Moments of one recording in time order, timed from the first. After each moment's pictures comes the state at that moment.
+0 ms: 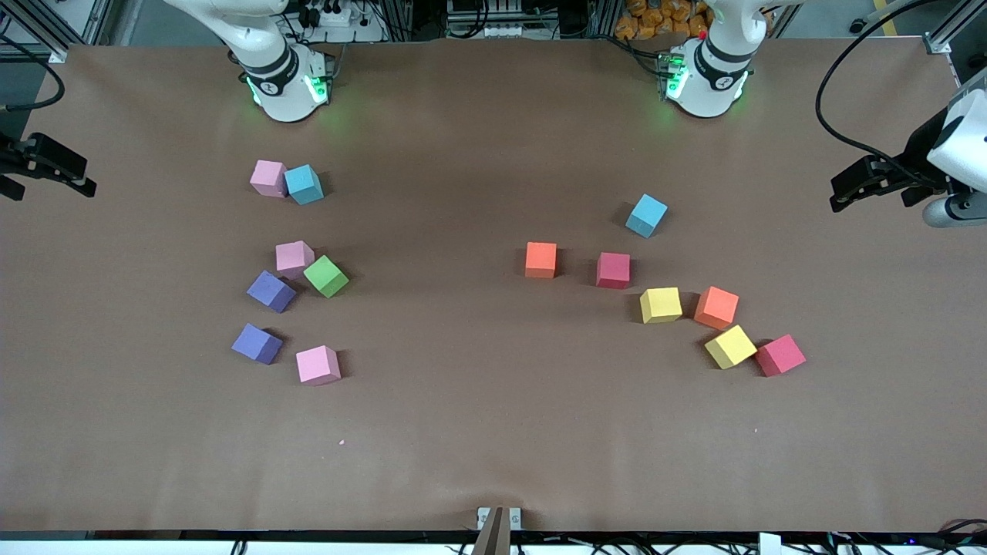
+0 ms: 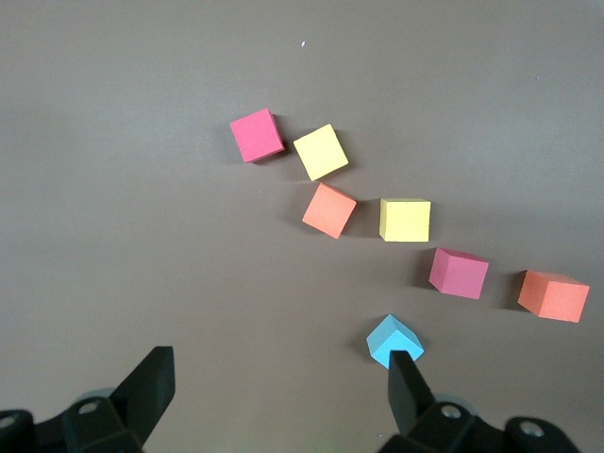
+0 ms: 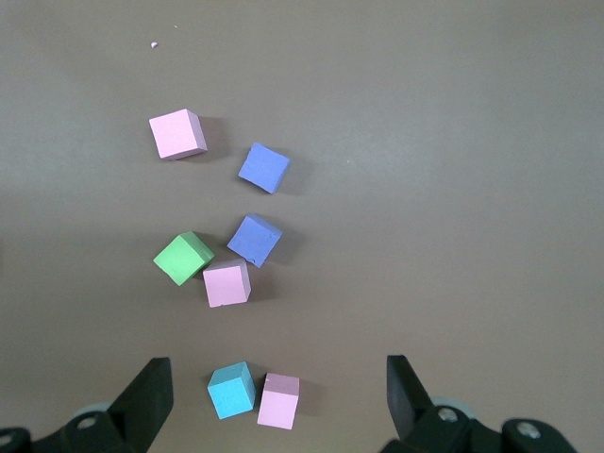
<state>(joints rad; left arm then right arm) 0.08 0.03 -0.17 -1.51 0.03 1.53 -0.16 -0.11 -0.03 0.04 -1.55 0.01 1.52 -0.11</state>
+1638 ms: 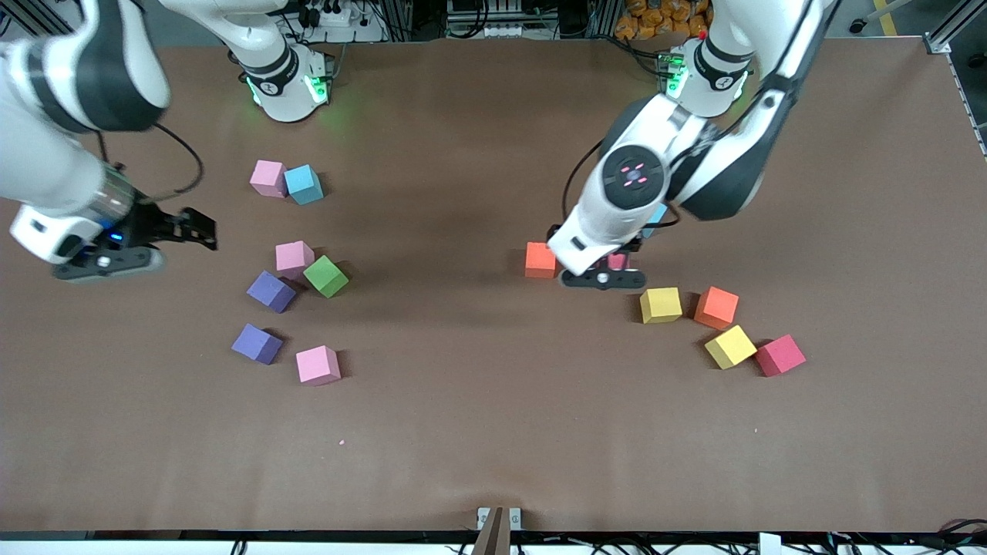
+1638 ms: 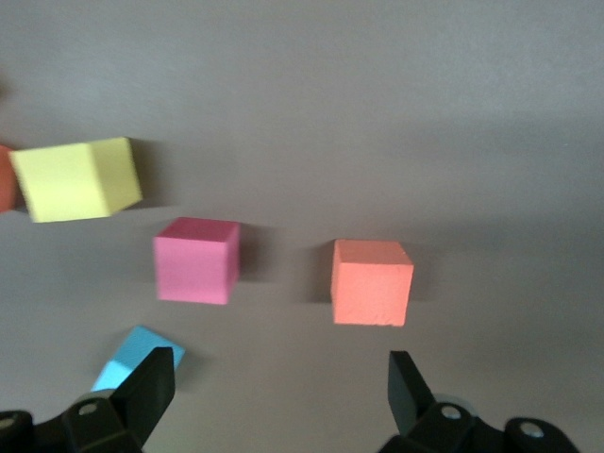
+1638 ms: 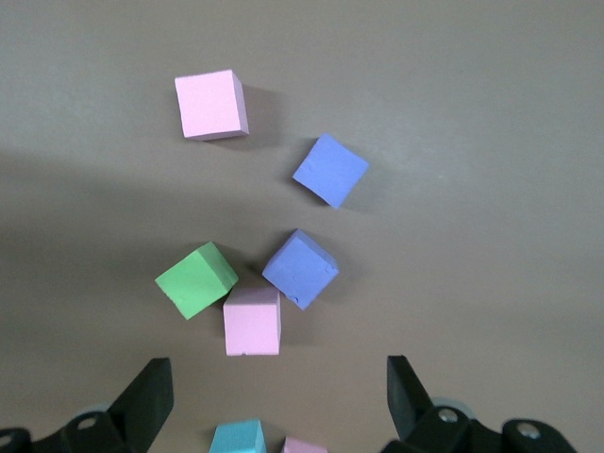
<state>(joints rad) -0.41 0.46 -0.24 -1.57 0.02 1.87 -0.62 0.03 0.02 0.04 -1.97 0.01 1.97 -0.11</state>
